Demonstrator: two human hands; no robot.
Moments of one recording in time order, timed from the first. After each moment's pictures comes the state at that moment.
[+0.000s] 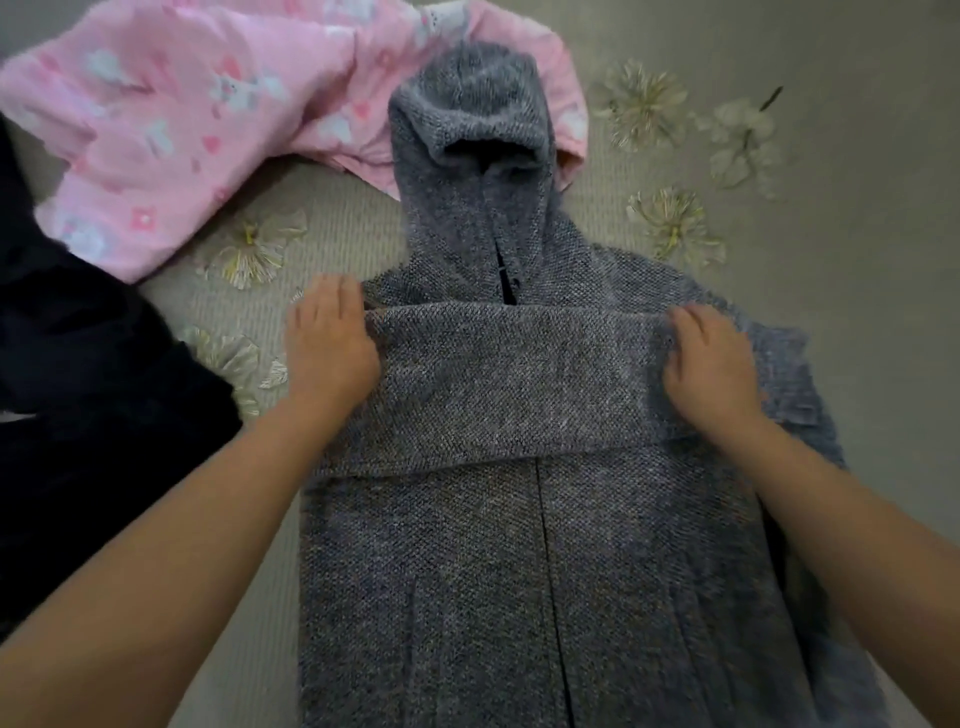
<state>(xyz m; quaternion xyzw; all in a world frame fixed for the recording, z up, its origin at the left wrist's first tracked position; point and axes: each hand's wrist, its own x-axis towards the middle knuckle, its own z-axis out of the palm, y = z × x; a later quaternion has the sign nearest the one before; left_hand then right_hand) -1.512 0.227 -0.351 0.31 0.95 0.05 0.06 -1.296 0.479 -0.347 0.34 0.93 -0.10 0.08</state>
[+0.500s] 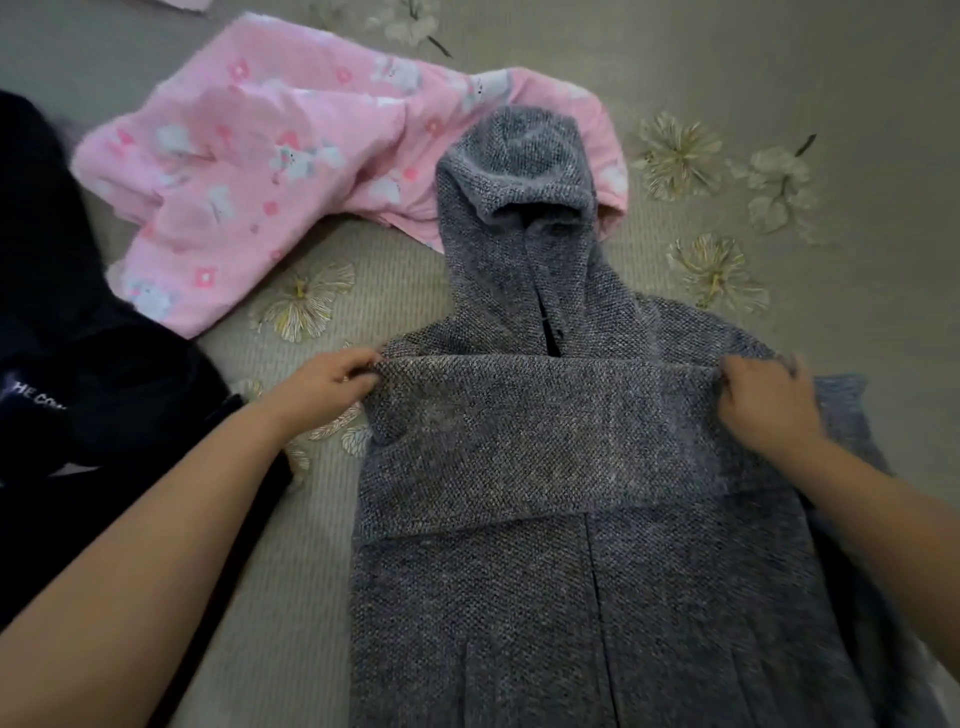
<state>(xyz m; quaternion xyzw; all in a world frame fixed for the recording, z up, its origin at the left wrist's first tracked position) -1.586 0.189 -0.336 0.34 0.84 0.25 0.35 -1.320 0.504 -0.350 0.36 0.92 0.00 0.17</state>
